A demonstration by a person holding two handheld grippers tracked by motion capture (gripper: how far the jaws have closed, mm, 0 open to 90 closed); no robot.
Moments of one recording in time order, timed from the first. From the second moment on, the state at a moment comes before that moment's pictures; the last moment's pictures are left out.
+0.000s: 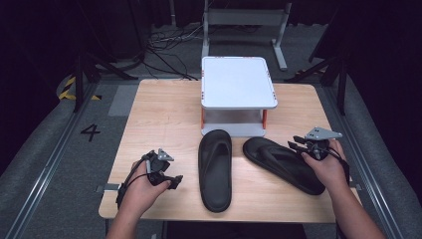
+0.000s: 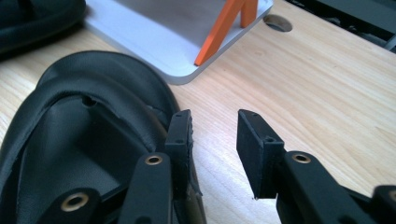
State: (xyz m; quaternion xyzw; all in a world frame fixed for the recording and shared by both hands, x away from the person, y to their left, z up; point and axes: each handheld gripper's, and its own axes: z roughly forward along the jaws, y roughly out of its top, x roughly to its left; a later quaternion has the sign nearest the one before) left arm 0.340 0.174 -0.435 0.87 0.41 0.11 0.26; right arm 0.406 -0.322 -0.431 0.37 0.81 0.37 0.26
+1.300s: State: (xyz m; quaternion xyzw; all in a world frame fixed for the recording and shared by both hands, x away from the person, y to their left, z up) left arm 0.370 0.131 -0.444 0.90 0.38 0.03 0.24; right arm 0.347 -0.328 -0.442 0.49 0.85 0.20 0.01
